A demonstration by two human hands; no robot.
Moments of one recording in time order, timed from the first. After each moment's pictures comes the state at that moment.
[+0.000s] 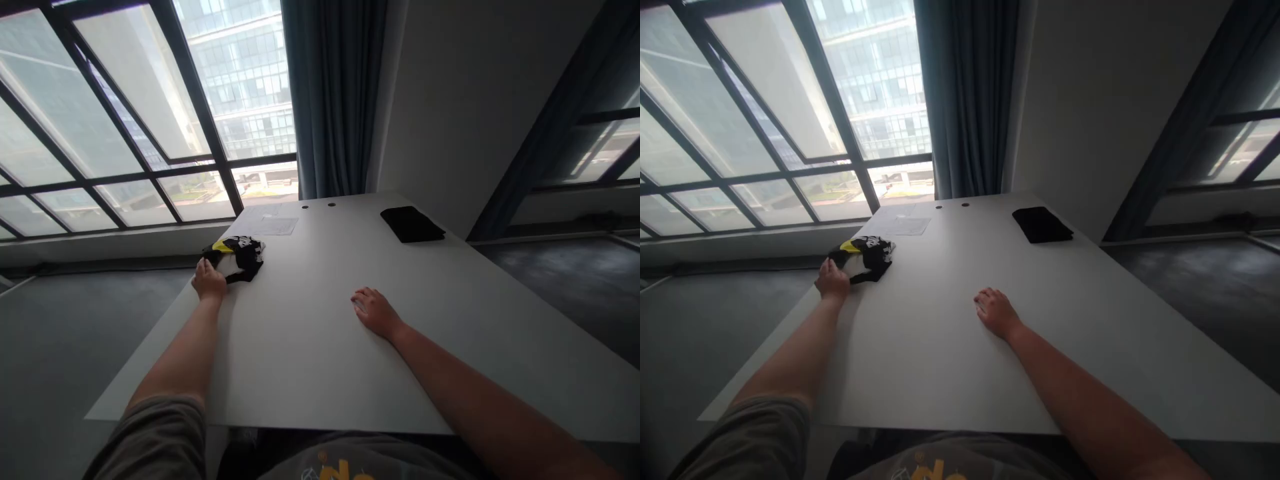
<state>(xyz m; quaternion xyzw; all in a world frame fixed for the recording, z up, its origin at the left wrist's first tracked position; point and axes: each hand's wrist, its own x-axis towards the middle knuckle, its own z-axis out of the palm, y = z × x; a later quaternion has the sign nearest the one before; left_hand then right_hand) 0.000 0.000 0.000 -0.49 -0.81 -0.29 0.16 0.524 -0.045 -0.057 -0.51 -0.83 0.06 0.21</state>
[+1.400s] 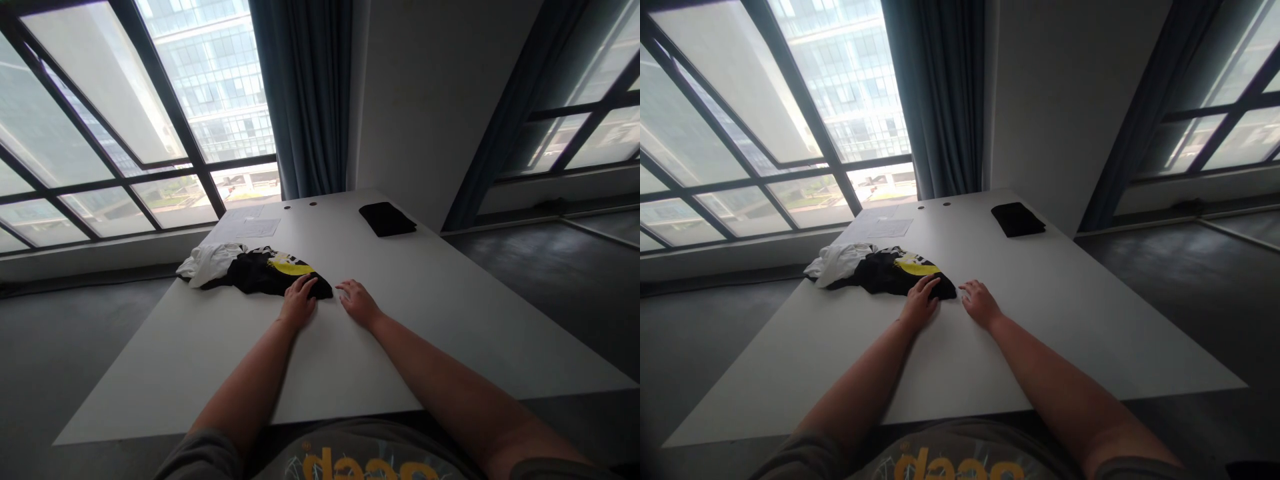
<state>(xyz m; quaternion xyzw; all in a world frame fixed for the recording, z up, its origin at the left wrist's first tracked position) 0.289 -0.046 -0.049 -0.81 -0.51 -0.29 -0.05 0.540 -0.037 -0.073 -0.49 -0.79 0.10 0.36</state>
